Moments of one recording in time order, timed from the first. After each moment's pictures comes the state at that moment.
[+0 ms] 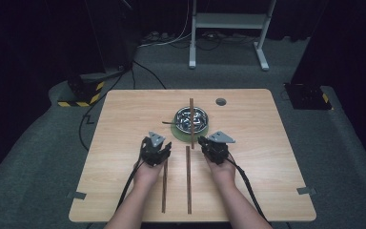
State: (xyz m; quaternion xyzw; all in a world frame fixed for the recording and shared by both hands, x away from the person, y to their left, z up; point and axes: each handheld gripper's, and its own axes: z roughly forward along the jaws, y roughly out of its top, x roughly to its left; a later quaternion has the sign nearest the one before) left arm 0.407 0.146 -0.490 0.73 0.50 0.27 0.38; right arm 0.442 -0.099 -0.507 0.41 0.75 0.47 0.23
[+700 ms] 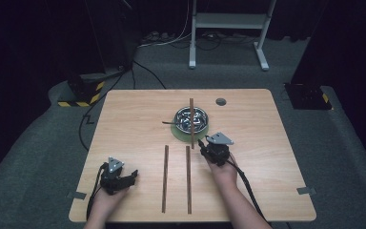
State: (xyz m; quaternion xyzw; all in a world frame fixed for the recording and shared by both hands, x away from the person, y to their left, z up) left arm 0.330 0.262 -0.528 0.74 0.54 0.24 0.33; right arm 0.437 -0.101 -0.505 0.42 0.76 0.43 0.27
